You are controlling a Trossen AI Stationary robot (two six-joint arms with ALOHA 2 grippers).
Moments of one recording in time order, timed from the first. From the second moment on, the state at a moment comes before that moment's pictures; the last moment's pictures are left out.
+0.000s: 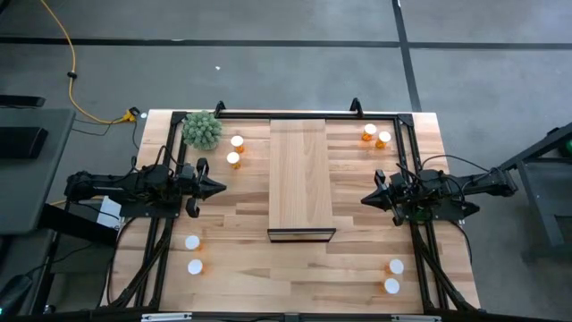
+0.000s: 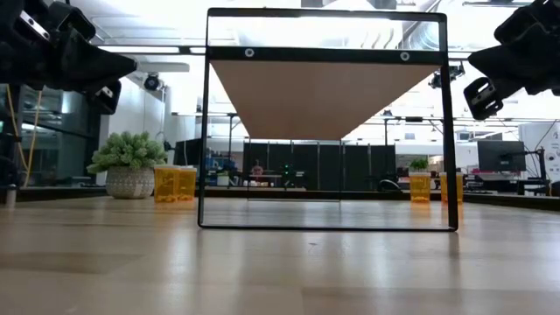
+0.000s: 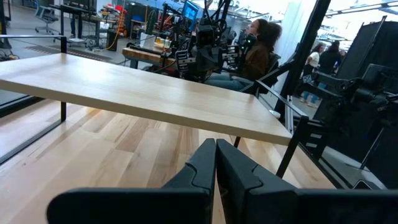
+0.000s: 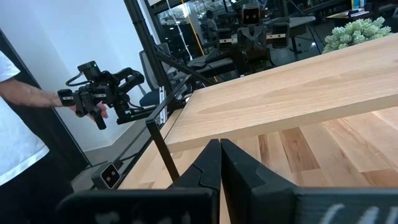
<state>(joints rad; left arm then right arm) 0.09 0.04 0.01 0.02 -0.01 -0.22 0.14 0.02 0.01 0.02 -0.07 0.31</state>
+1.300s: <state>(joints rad) 0.09 0.04 0.01 0.02 -0.01 -0.22 0.14 0.05 0.01 0.64 0.38 0.38</state>
